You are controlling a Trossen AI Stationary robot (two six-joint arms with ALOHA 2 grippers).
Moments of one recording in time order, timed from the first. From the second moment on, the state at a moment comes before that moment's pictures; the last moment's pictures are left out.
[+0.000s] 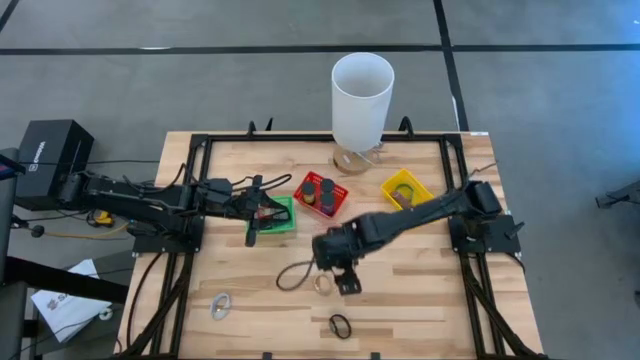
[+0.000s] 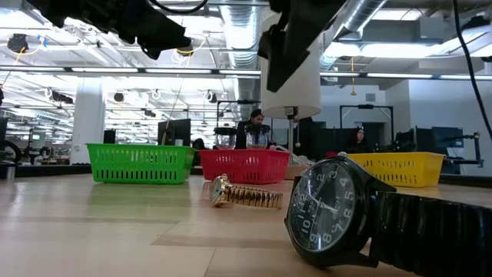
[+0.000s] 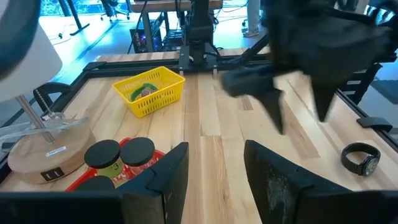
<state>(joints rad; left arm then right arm) -0.03 0.93 0.54 0.11 -0.04 0.05 0.27 1.95 1.65 -0.89 -0.13 0.11</state>
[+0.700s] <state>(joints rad) -0.03 0.96 0.54 0.11 -0.04 -0.06 0.49 2.08 1.58 -0.62 -0.13 0.46</state>
